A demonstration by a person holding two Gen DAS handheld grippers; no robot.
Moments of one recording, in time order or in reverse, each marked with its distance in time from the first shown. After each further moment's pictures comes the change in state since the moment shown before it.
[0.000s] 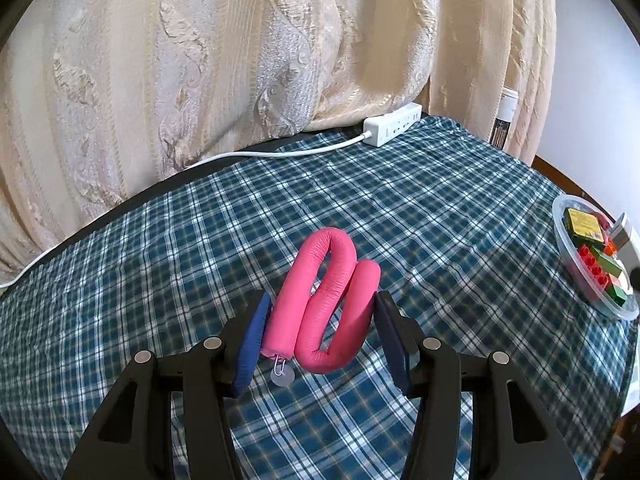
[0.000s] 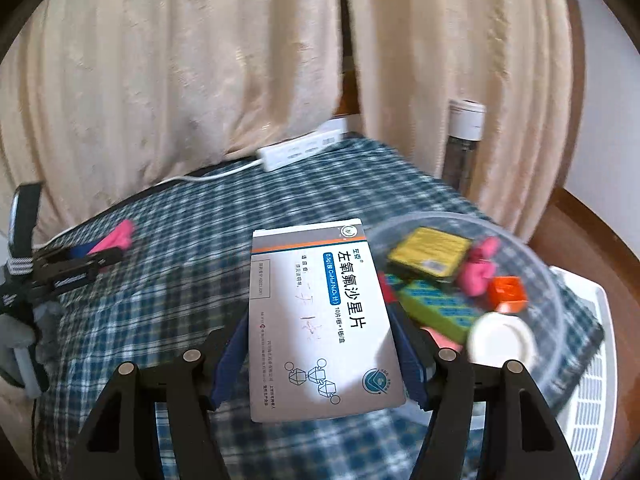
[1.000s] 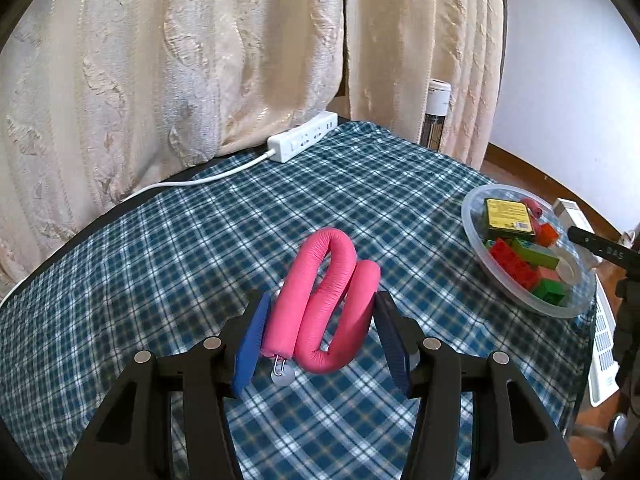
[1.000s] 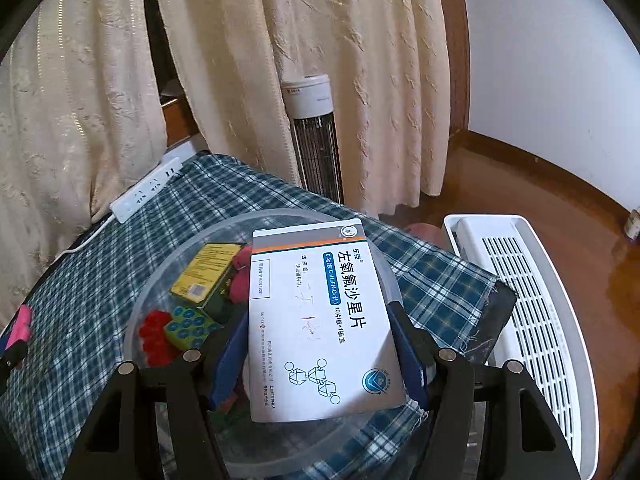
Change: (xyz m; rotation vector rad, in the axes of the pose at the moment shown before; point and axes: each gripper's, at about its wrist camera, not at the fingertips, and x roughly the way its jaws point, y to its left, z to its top) left arm -0.026 -0.098 0.009 0.097 -0.027 -0.122; right arm 0.019 -0.135 -0.003 0.297 0.006 -0.238
